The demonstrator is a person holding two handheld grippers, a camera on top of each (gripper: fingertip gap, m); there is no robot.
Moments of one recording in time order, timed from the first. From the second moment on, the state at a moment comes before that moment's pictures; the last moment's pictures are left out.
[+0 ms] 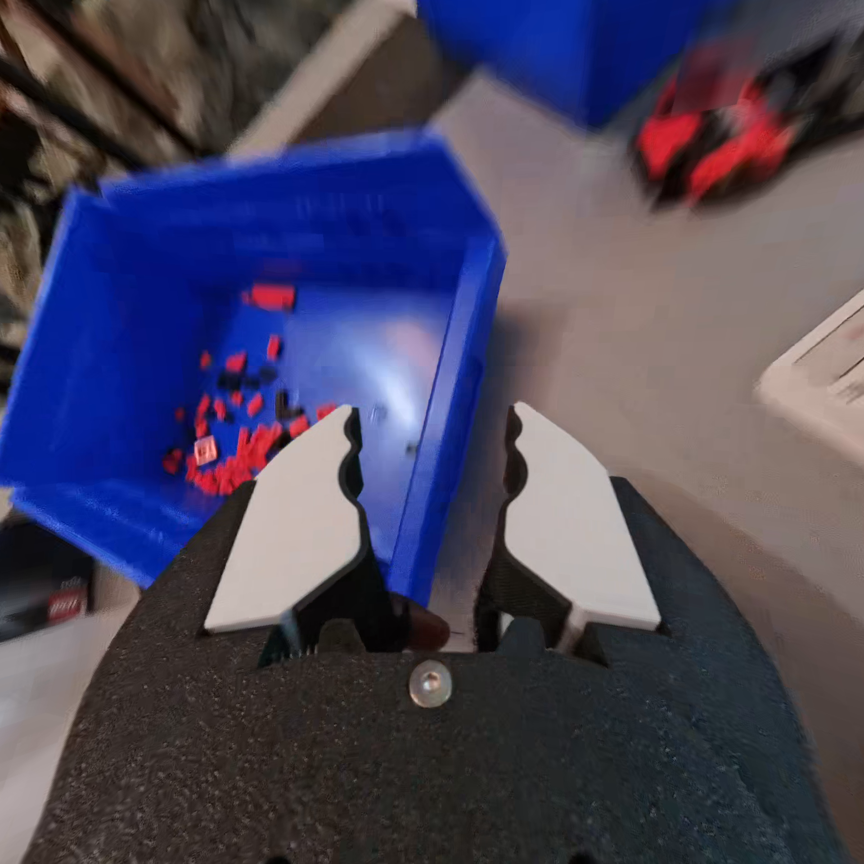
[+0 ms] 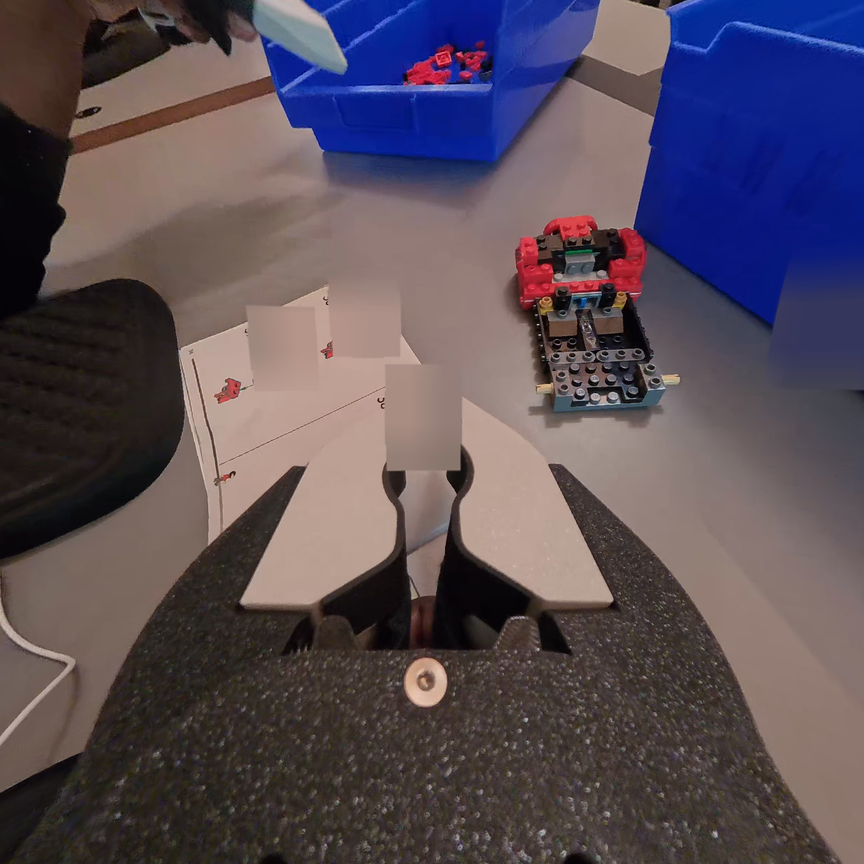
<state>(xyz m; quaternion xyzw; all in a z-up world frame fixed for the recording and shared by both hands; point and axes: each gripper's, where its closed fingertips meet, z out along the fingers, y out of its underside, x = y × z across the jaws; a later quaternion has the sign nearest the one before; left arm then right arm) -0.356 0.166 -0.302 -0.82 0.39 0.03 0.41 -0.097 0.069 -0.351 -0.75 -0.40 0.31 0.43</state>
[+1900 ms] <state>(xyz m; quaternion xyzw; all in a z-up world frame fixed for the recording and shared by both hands) -0.373 0.106 -0.353 -0.74 0.65 0.00 0.14 -0.104 0.055 -0.364 -0.74 -0.45 0.29 0.40</state>
